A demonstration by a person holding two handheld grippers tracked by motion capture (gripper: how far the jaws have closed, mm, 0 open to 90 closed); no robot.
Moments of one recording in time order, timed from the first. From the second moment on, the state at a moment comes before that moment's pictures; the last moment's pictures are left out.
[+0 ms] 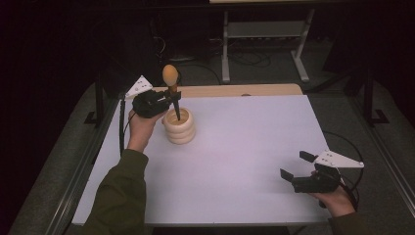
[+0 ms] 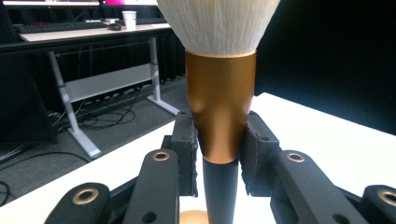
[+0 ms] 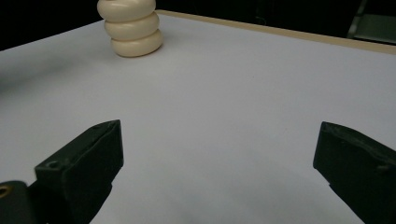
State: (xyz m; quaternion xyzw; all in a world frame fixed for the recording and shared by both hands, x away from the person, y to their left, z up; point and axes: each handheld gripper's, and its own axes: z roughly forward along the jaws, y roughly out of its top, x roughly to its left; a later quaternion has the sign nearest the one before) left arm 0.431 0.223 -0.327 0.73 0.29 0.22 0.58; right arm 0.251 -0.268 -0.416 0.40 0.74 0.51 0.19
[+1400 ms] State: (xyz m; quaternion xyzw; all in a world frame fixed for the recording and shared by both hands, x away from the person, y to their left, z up) left arm 0.442 0.224 -0.370 0.75 0.33 0.20 0.54; right arm 0.251 -0.269 -0.415 0.39 0.74 0.51 0.19
